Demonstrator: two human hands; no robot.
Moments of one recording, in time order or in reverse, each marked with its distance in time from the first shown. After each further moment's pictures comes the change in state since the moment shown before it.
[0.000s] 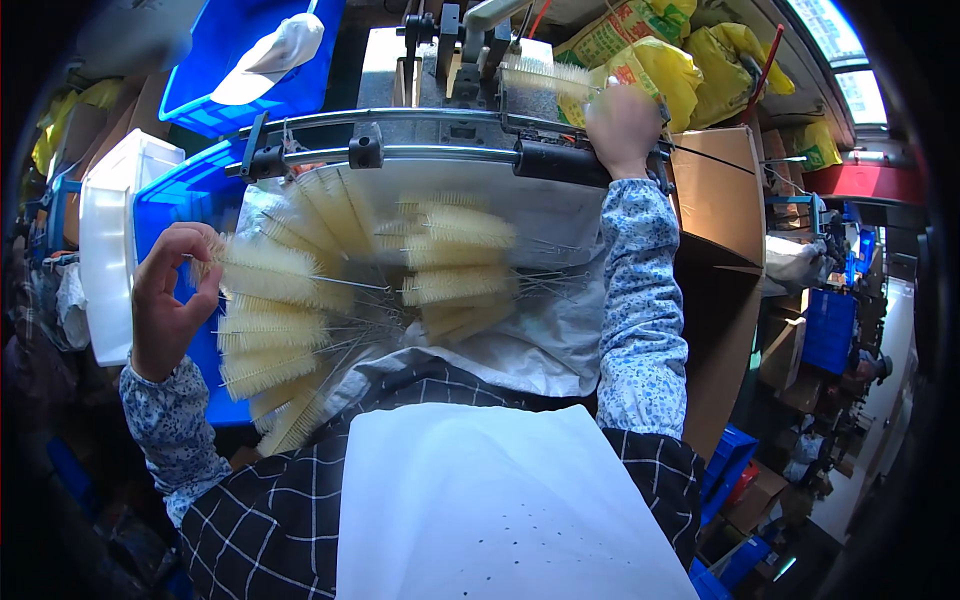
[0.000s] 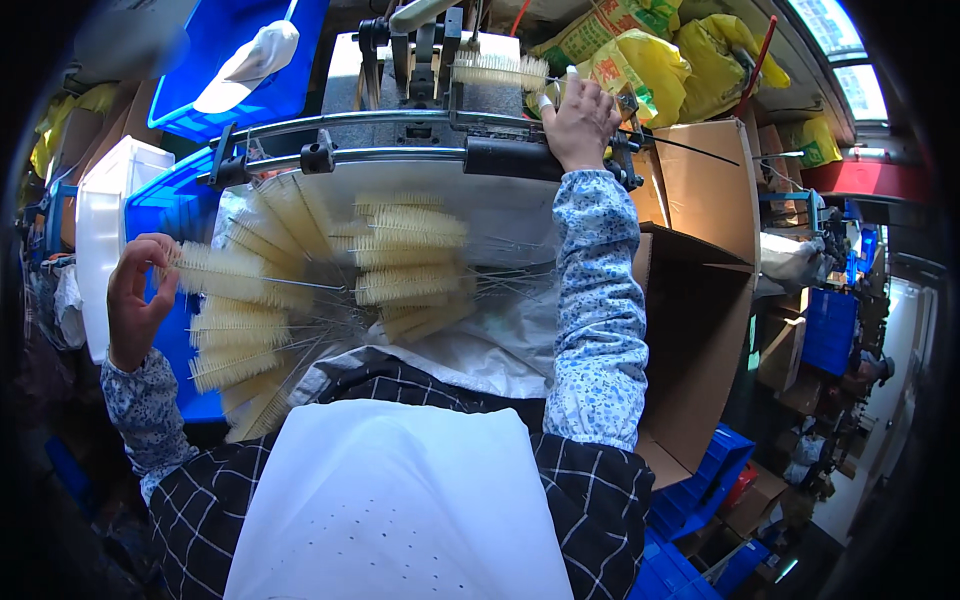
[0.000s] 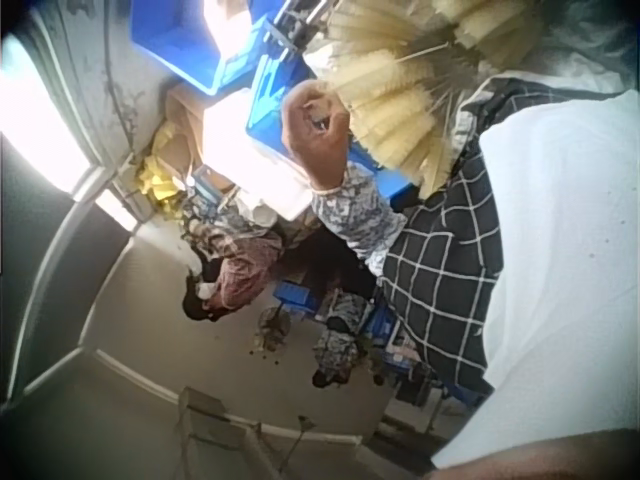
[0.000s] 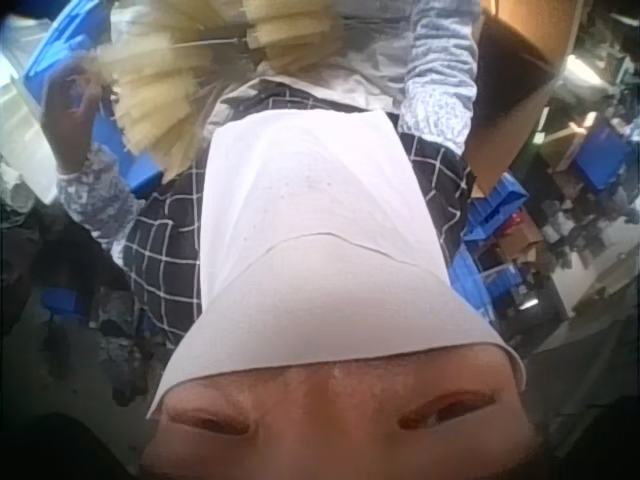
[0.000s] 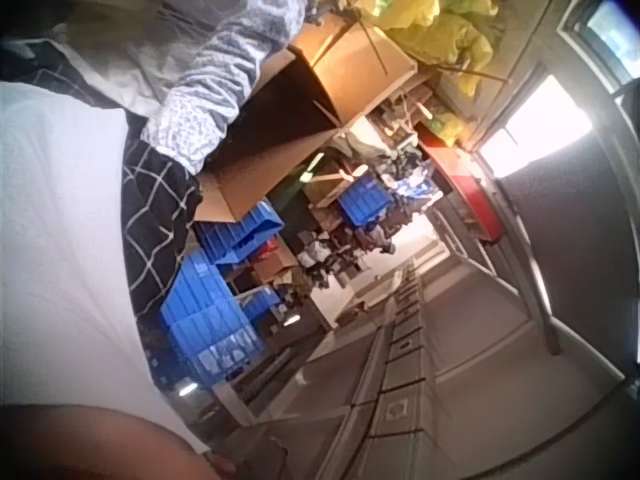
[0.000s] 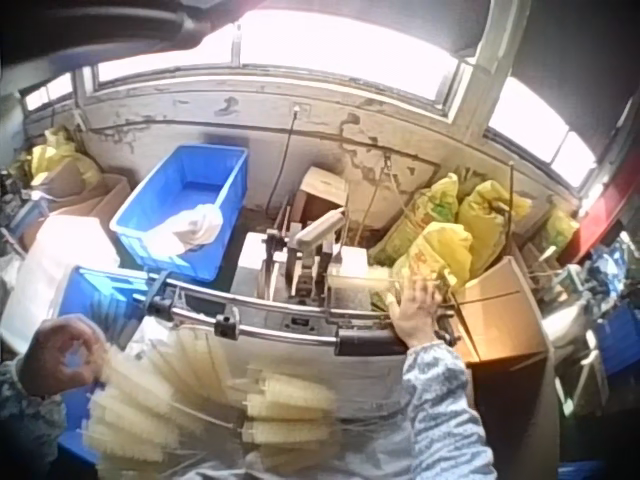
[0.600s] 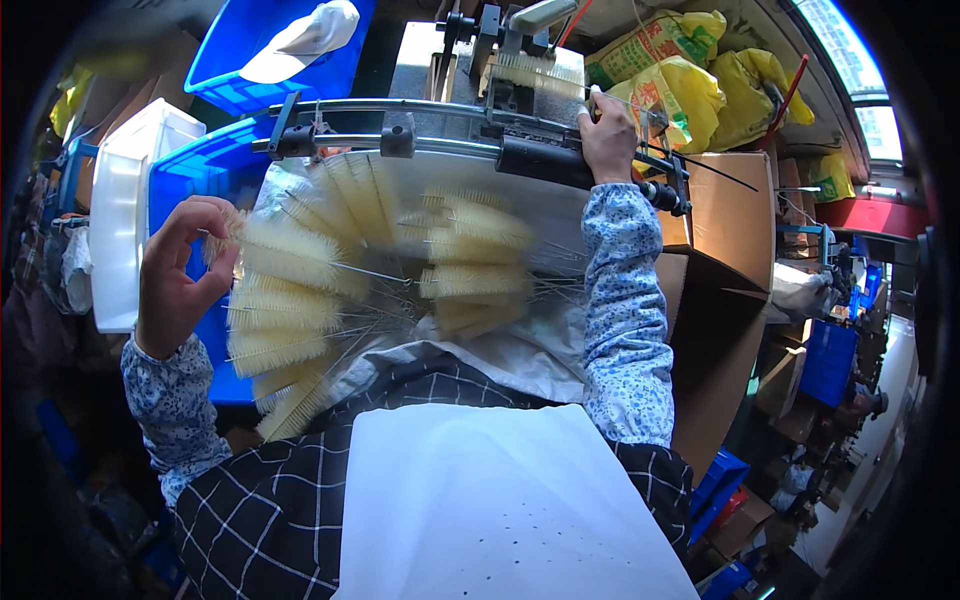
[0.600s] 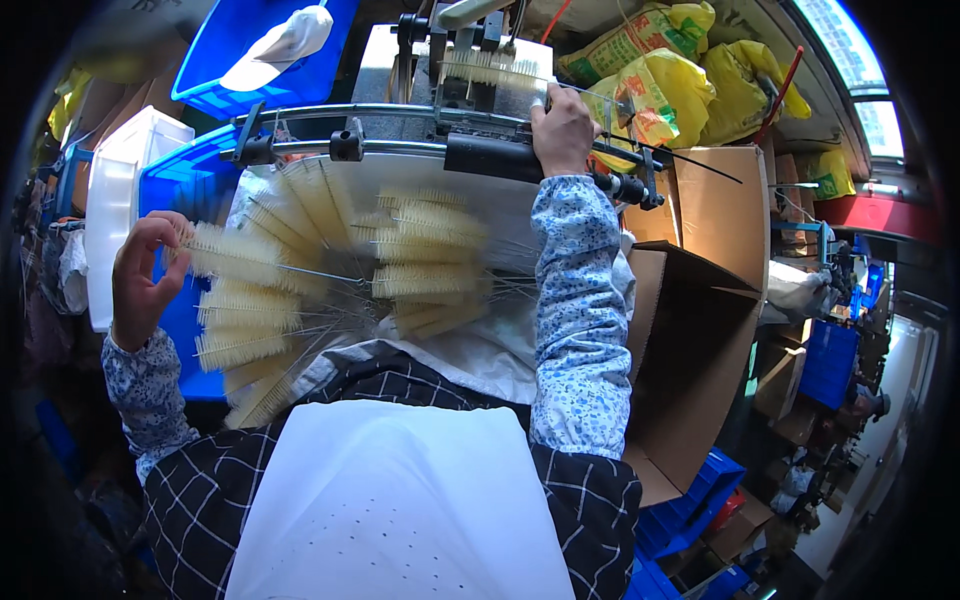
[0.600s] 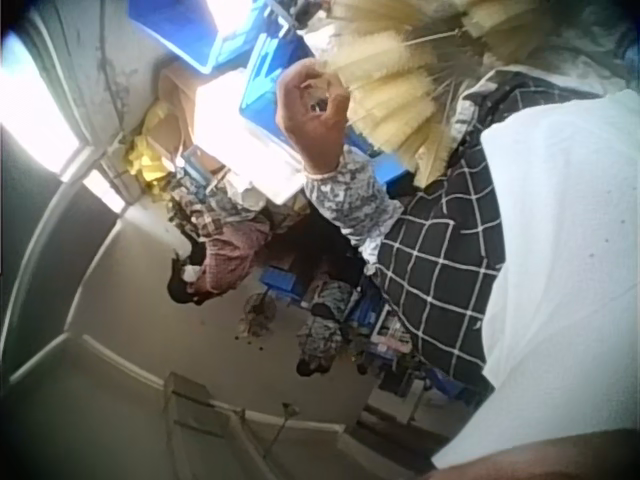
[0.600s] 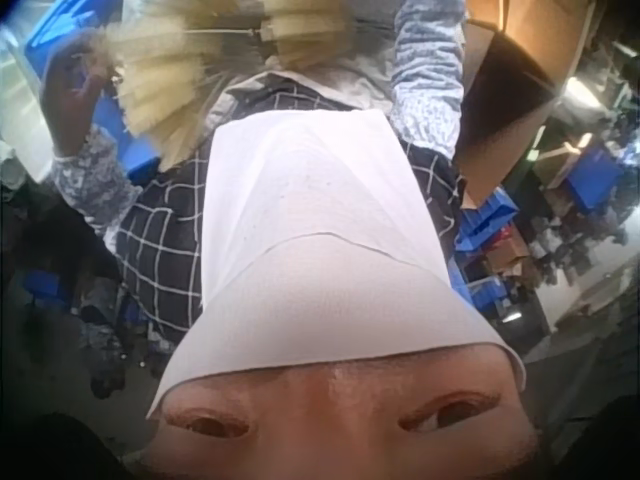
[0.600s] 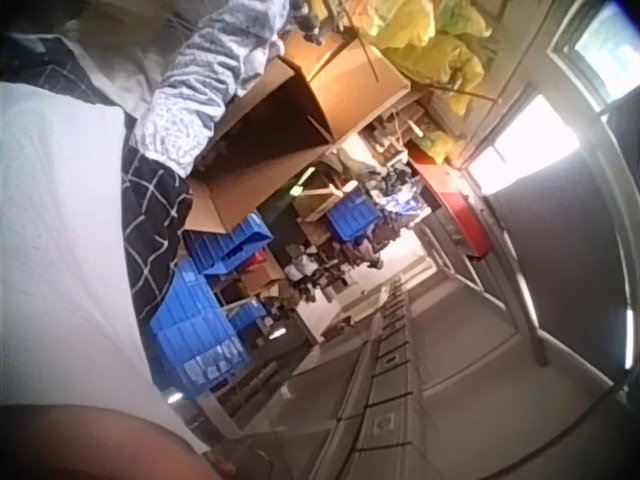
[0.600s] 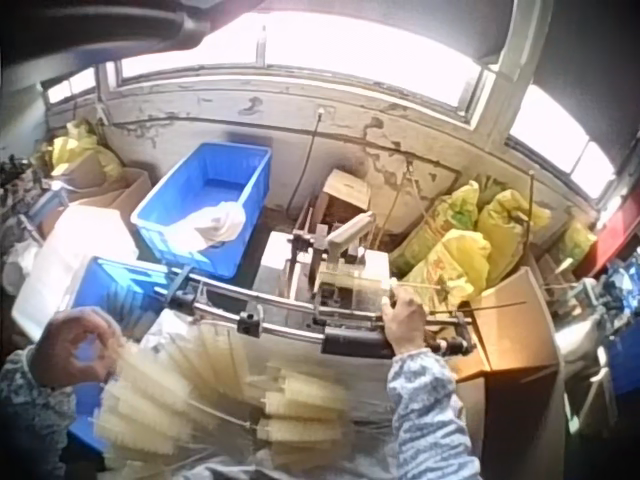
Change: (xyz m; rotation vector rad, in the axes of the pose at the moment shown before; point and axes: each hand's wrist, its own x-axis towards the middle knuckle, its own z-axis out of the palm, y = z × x) left_hand -0.004 0.010 -0.004 -0.009 0.027 -0.006; right_hand 0.000 -0.048 0.007 0.400 0.007 -0.015
